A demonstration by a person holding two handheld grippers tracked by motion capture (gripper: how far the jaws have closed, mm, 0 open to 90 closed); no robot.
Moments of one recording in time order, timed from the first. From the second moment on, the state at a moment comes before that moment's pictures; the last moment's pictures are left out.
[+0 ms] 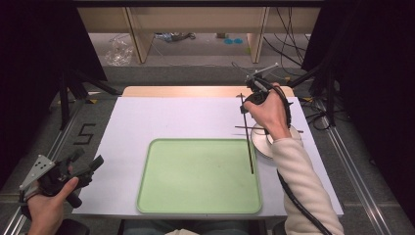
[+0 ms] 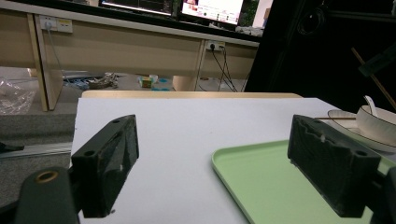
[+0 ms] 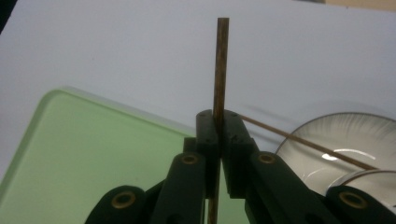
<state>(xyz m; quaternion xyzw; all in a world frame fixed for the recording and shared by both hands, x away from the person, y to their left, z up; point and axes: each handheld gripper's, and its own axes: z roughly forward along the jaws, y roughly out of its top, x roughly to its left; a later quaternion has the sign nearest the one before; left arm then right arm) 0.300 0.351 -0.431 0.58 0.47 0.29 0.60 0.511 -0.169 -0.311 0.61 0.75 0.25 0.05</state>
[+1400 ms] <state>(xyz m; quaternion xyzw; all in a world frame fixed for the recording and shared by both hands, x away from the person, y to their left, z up) 0.300 0.350 -0.431 0.58 0.47 0.29 0.60 0.497 -0.161 -0.395 0.68 0.72 0.10 -0.02</state>
